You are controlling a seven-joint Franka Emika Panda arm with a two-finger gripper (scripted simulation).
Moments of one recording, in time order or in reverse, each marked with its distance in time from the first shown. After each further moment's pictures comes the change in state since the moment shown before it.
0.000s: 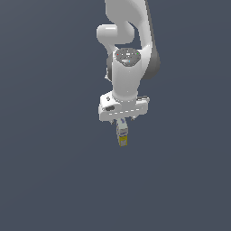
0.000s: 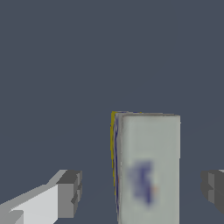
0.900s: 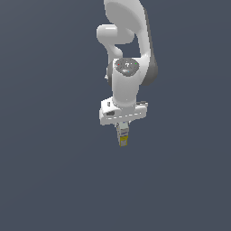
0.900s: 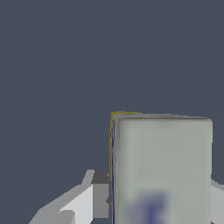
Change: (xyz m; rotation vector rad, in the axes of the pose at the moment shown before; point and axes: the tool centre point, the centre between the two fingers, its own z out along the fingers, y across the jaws) arm 0.001 0.000 0.026 0.000 0.000 -0.001
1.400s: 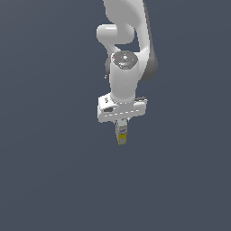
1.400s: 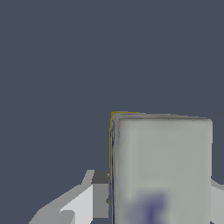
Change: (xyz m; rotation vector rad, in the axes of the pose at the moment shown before) arm -0.003 0.006 -0.018 0.000 -0.001 -0.001
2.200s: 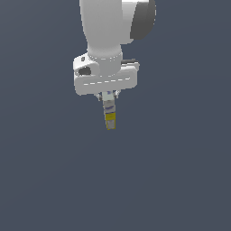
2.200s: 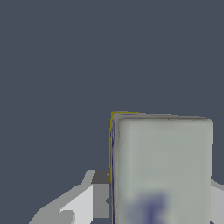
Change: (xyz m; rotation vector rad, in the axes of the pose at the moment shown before) arm -0.019 0.051 -0.141 0.001 0.002 0.000
